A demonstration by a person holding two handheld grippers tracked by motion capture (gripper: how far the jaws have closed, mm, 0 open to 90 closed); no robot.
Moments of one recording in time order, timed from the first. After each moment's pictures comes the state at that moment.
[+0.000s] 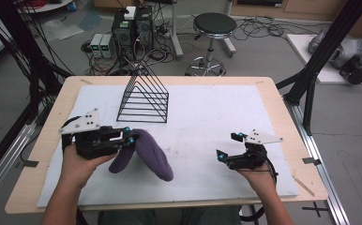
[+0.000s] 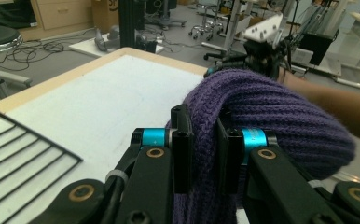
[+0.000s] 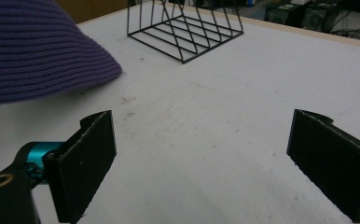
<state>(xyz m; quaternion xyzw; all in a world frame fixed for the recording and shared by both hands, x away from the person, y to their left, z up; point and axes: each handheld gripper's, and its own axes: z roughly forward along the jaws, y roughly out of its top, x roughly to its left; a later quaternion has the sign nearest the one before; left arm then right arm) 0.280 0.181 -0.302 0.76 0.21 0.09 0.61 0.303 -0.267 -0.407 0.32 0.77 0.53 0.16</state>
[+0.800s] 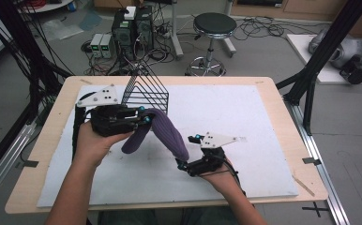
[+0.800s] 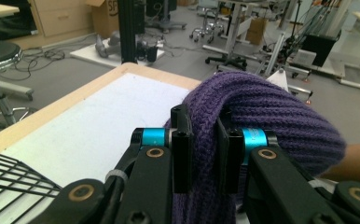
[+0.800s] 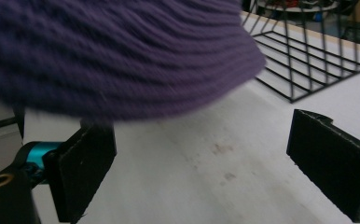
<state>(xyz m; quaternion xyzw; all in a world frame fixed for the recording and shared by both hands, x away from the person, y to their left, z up) 0.309 0.146 -0.266 0.77 0.20 0.10 0.60 0.304 -0.154 -0.415 0.21 0.79 0.56 0.11</state>
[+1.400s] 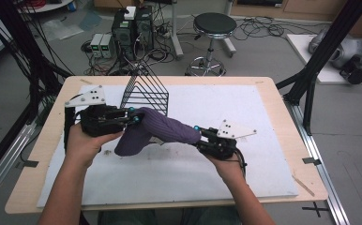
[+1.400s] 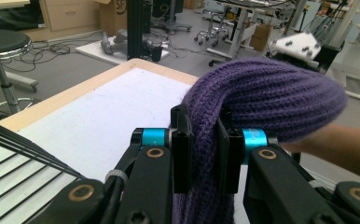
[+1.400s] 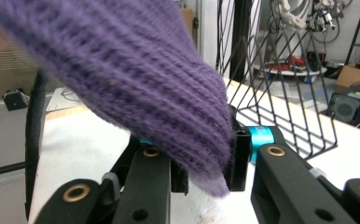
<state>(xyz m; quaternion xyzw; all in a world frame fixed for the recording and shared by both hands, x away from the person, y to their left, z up) 0.312 0.176 -0.276 0.76 0.22 0.09 0.61 0.311 -0.181 -0.368 0.18 0.73 0.65 0.14</state>
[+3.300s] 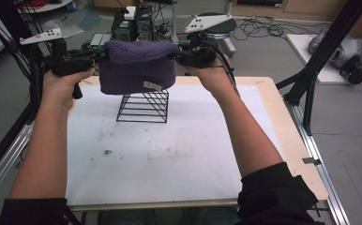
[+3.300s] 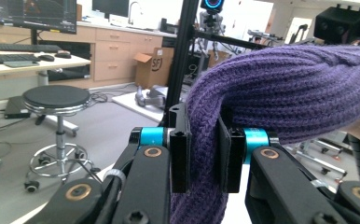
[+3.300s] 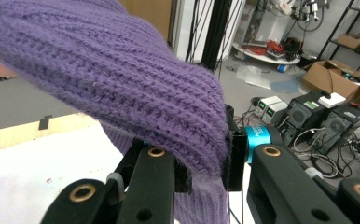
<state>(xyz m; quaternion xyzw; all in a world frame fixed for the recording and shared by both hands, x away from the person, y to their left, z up) 0.425 0.260 -0.212 0.67 0.27 0.14 0.68 0.436 -0.107 -0.170 0.16 0.80 0.54 0.19</state>
